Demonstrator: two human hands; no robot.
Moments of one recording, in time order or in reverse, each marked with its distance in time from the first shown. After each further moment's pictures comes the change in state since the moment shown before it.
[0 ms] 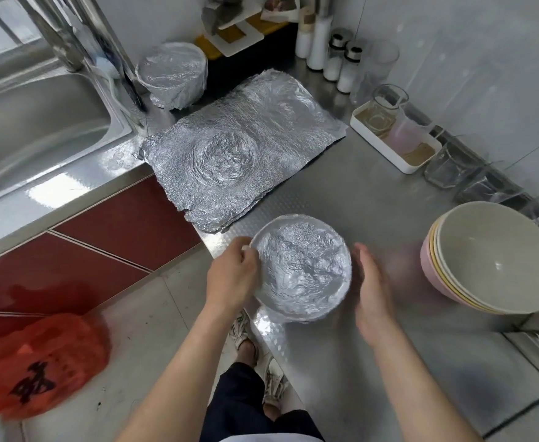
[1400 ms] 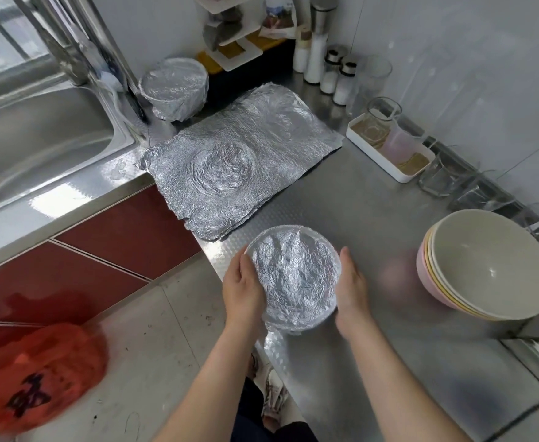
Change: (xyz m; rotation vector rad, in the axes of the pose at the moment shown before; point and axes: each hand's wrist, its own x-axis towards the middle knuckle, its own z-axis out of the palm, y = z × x) left_hand -0.019 -0.001 0.038 -0.652 0.106 -0.288; right_hand 0.005 0.005 0.031 -0.030 0.049 0.124
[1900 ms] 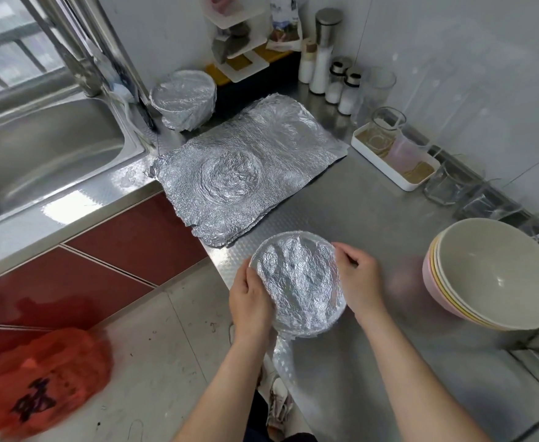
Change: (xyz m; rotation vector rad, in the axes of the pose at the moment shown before) left_hand -0.010 0.006 0.001 -0.016 0.076 0.050; right_hand 0.013 -0.027 -0.007 -0.456 -0.055 -0.481
